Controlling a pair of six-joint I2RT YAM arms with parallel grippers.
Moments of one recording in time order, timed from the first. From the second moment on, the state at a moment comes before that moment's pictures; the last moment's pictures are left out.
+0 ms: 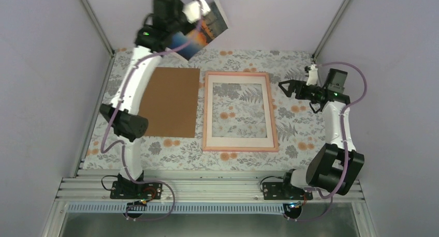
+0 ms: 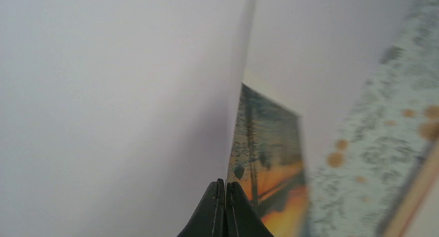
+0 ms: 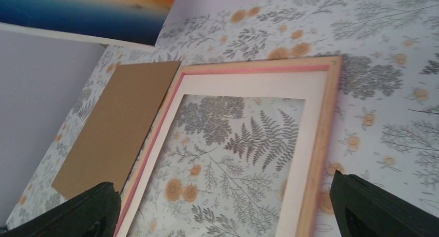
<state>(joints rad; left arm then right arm) -0.33 2.03 2.54 -0.69 0.10 0.74 -0.30 1.35 1.11 -0.56 -0.85 -0.08</state>
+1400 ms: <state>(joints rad) -1.05 2.04 1.57 -0.49 0.16 0.40 -0.40 1.37 1.12 -0.56 -0.84 -0.04</state>
